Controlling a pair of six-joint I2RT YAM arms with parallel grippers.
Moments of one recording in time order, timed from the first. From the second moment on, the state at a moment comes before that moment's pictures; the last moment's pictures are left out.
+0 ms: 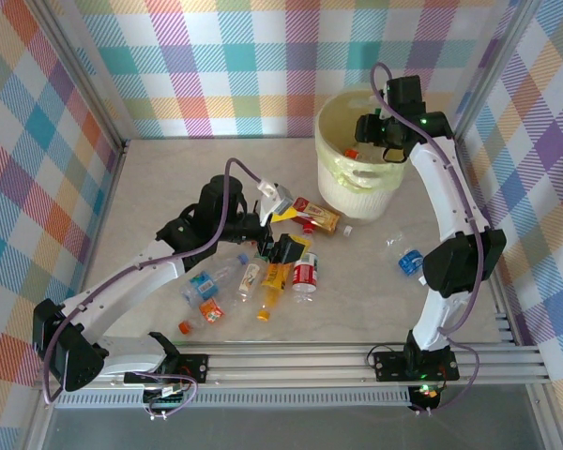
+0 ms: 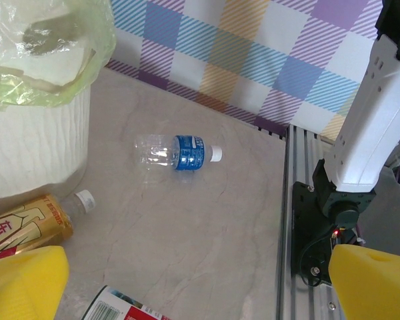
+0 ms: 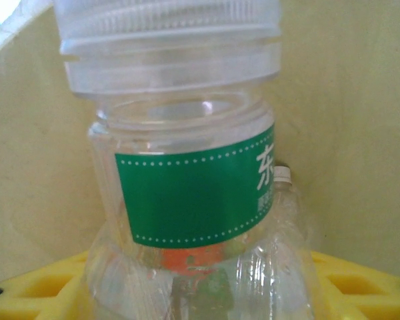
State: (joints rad) left arm -0.71 1.25 1.12 -0.28 0.61 0.00; right arm 0.21 1.85 2.05 -0.96 0.01 0.27
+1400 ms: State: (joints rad) left arm -0.72 1.24 1.12 -0.30 0.63 0.00; right arm 0.13 1.15 1.21 -0.98 0.06 0.28
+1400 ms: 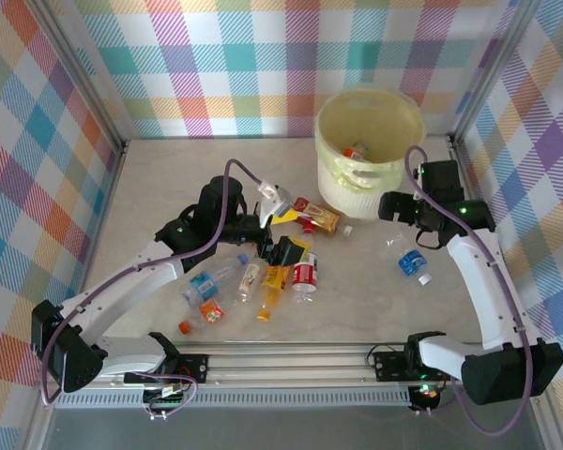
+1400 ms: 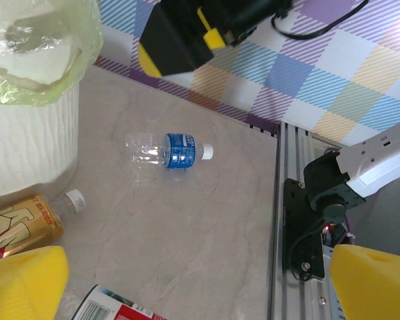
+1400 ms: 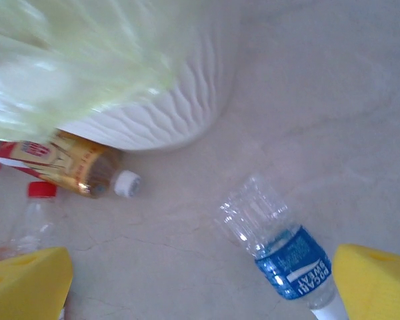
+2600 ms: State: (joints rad) left arm -0.75 1.25 1.13 -0.32 0.63 0.03; right arm -0.01 1.40 0.80 -0.65 -0.07 0.43
